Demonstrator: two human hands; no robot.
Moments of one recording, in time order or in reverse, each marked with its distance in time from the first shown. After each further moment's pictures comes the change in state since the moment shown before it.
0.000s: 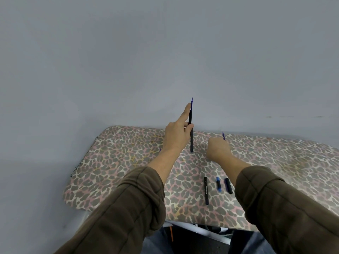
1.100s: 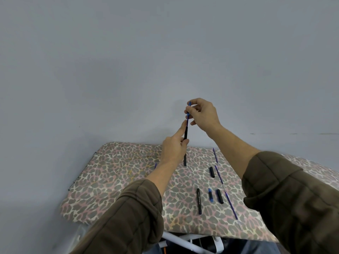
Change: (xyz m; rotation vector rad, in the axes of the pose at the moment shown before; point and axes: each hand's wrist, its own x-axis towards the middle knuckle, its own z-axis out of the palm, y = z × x) left_hand -0.014 0.021 -0.008 -0.044 0.004 -0.007; right_hand -0.047 -0.036 -0.154 1.165 0.452 -0.383
